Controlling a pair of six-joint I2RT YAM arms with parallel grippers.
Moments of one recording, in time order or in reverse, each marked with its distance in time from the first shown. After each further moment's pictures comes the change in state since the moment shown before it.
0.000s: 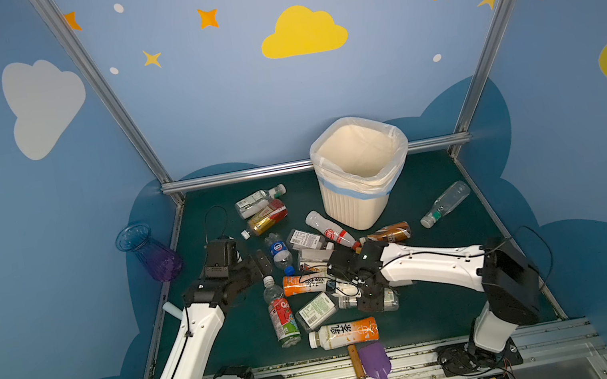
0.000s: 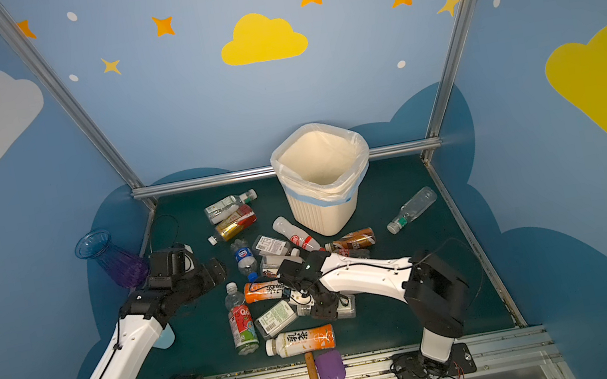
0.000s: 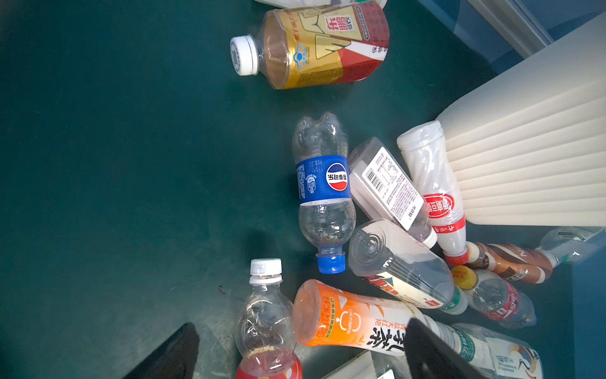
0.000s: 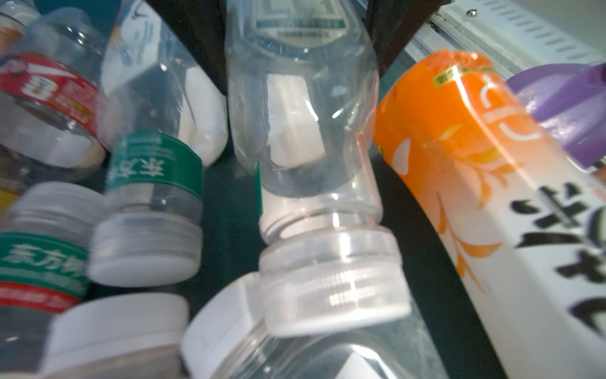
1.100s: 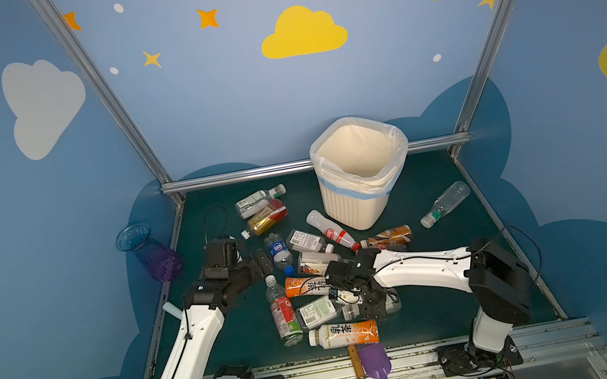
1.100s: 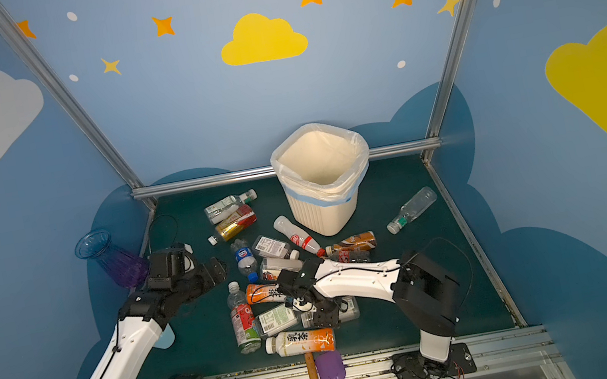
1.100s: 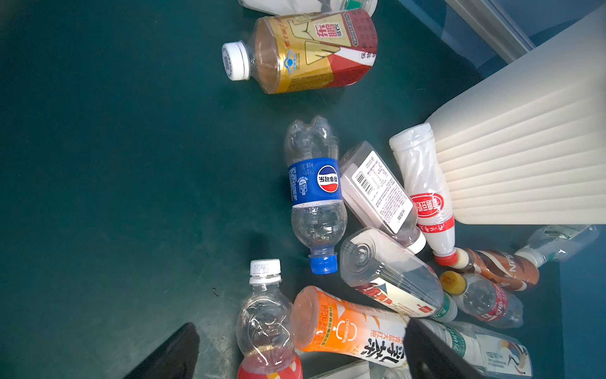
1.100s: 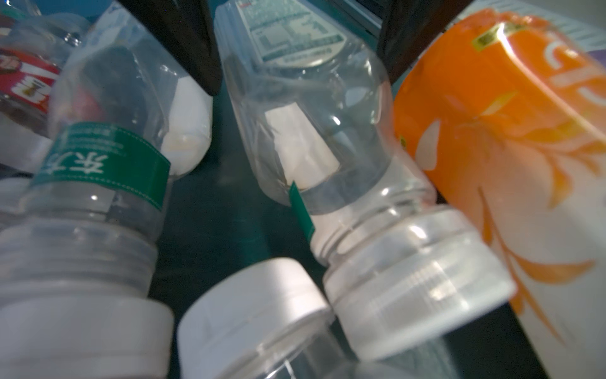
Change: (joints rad) left arm -0.006 -0.012 0.000 0.014 0.017 -0.001; right arm 0.031 0.095 -0.025 -0.016 0.049 0.012
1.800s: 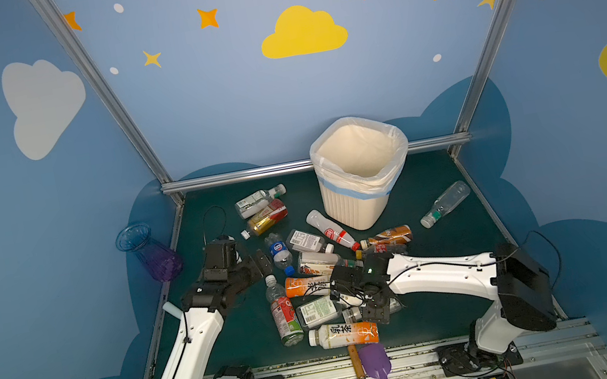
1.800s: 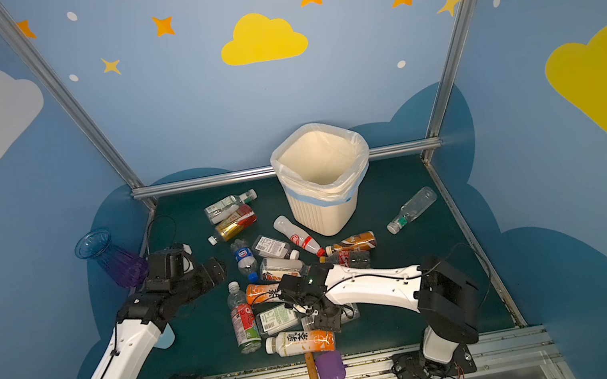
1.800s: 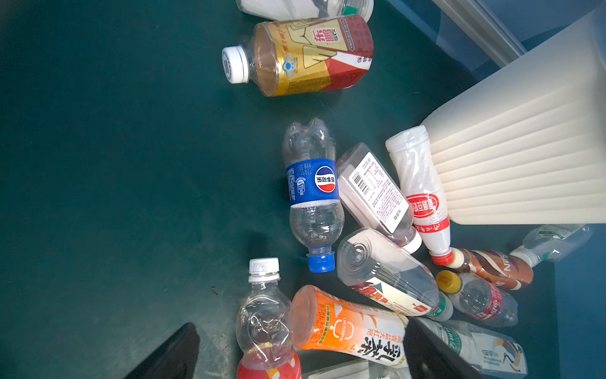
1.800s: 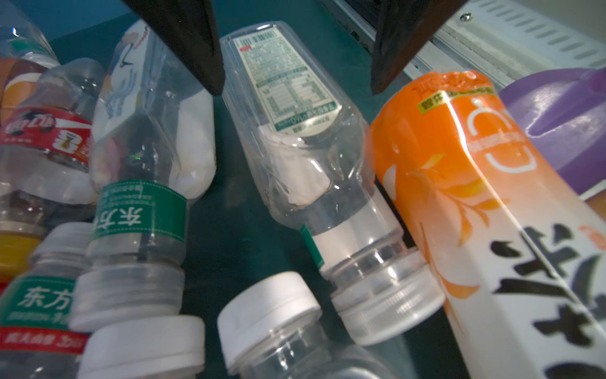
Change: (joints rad) left arm -0.002 -0.019 0.000 -0.008 -0.001 -0.007; right arm 0.063 -0.106 -0.032 -0.004 0.024 0.077
